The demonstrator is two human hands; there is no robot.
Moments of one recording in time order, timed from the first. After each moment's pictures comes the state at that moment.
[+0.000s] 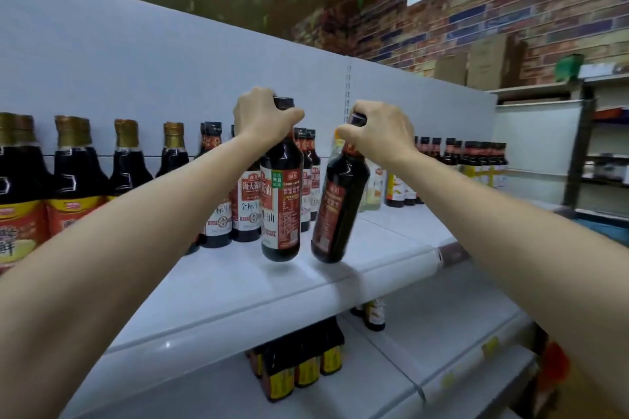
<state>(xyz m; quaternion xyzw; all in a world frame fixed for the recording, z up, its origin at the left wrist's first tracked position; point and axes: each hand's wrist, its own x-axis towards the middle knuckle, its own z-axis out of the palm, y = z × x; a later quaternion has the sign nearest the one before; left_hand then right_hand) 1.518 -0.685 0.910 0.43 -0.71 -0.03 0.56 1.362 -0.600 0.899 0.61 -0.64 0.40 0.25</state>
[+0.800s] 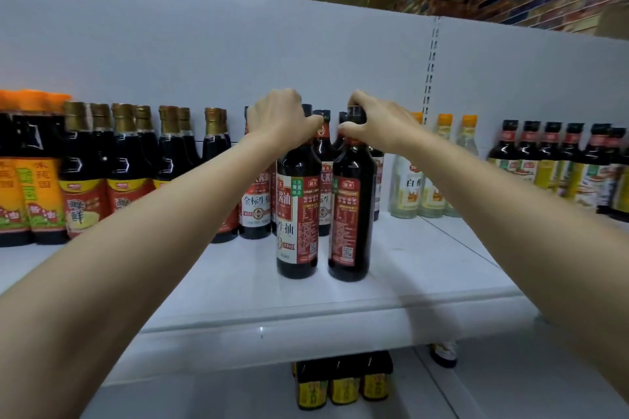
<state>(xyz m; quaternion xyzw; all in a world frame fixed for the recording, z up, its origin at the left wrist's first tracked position) 1.499 -0.744 0.895 0.59 -0.67 0.17 0.42 1.336 -0.718 0.903 0.77 -0.56 0.29 0.12</state>
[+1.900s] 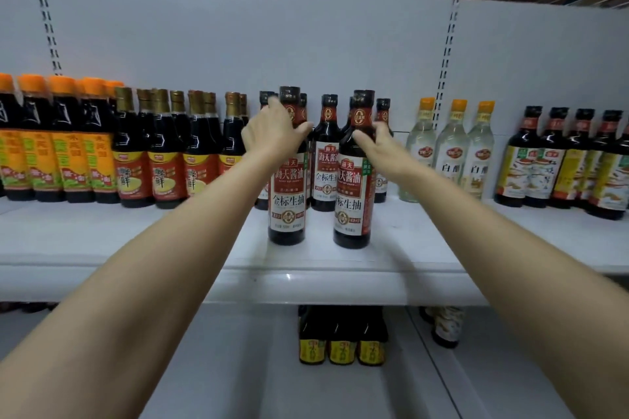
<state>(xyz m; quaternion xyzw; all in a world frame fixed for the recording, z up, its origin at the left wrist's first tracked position) 1.484 -0.689 0.855 0.70 -0.57 0.14 0.41 1.306 -0.699 0.836 0.75 -0.50 0.39 -0.20</state>
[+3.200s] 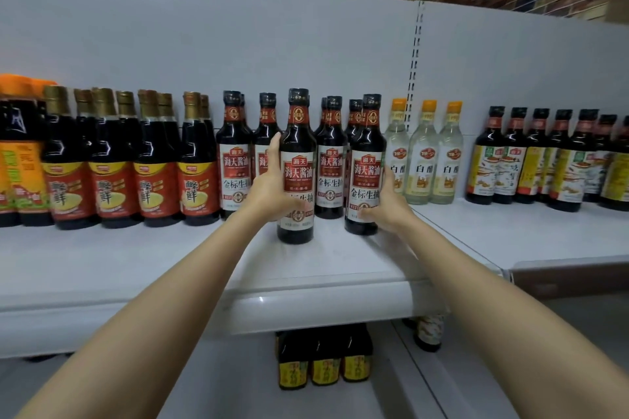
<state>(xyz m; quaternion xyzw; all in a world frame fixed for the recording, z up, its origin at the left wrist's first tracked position) 1.473 -0.721 0.777 0.56 -0.69 -0.14 0.43 1.262 -0.760 0.750 0.68 -0.58 0.41 -0.16</state>
